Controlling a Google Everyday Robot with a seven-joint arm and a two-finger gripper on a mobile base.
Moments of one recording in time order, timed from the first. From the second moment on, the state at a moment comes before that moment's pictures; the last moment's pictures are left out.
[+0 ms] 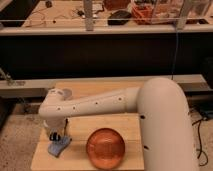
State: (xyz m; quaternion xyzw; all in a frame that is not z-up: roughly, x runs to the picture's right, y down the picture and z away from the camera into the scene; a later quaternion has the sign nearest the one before) arm -0.253 0.222 0.743 -0.16 -0.34 -0.64 0.67
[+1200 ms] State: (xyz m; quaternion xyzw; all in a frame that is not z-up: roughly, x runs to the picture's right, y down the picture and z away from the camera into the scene) arm -0.256 0.223 0.738 -0.17 -0.36 -0.65 0.65
